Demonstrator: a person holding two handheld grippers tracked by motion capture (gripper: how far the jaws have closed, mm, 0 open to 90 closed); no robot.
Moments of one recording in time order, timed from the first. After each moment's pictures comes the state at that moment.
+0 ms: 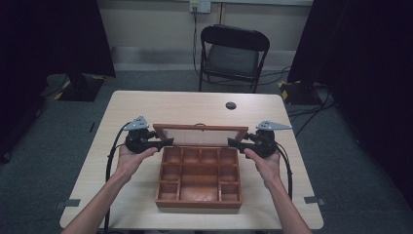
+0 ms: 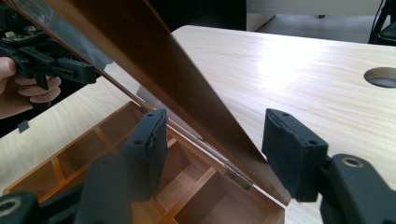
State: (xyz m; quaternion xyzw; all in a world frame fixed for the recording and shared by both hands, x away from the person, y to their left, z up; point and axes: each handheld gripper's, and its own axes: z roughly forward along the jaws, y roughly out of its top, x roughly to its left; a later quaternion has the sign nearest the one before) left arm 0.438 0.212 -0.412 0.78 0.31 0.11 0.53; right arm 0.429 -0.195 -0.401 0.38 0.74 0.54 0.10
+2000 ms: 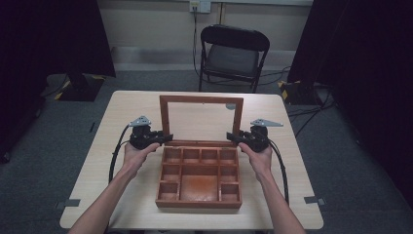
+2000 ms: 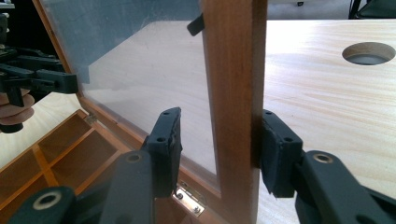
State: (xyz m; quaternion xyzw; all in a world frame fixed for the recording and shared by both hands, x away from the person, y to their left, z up) left arm 0.472 0.216 -0.449 0.77 0.37 0.09 0.52; right arm 0.470 -0.191 -0.440 0.42 0.72 0.53 0.10
